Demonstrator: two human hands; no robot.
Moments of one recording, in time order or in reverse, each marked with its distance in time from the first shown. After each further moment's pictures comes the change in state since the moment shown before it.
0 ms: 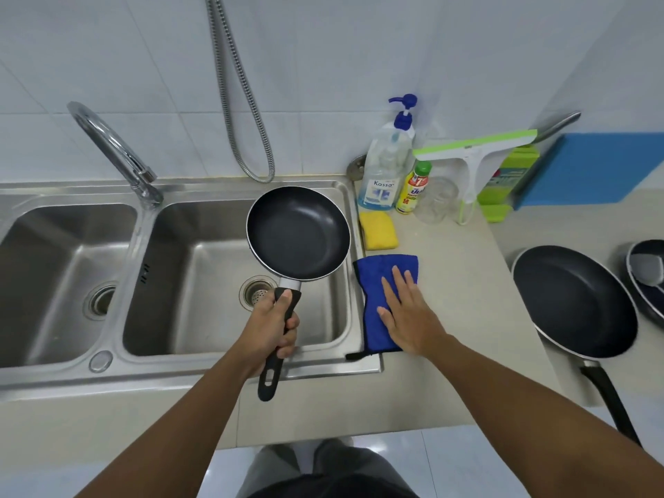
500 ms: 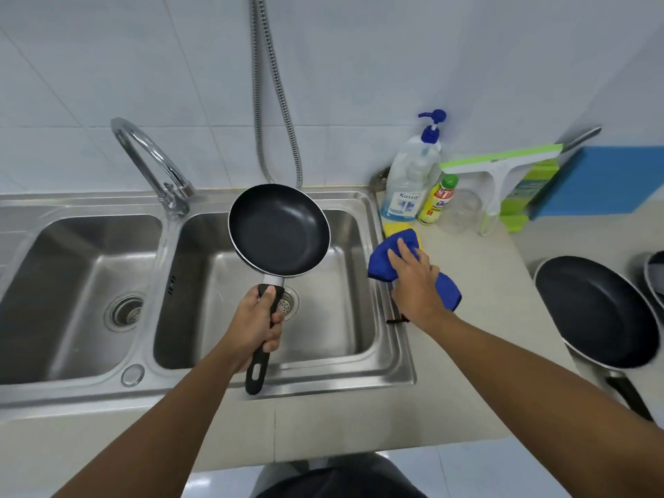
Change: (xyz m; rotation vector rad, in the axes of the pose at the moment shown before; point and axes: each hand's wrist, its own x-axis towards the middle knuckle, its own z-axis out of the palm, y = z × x) left_hand 0.016 0.031 -0.084 -0.012 0.055 0.037; right_hand 0.055 -0.078 -0.091 0.171 0.178 0.235
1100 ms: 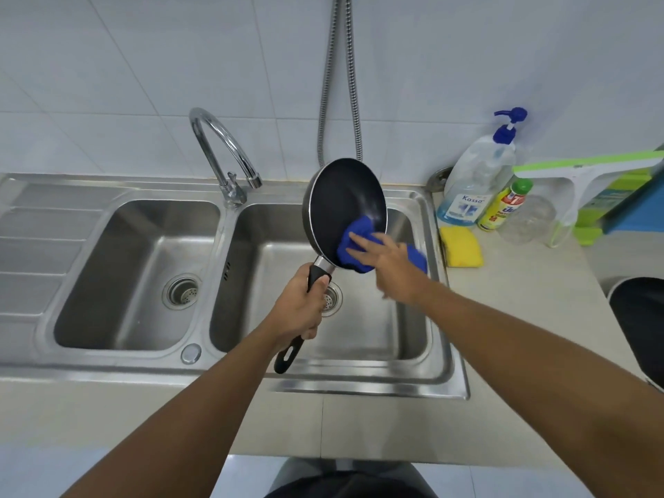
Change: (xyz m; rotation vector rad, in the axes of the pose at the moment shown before) left_hand 0.005 0.018 -0.025 0.249 -0.028 0.116; right_hand 0.044 -0.110 0.011 -0.052 -0.073 -0.597
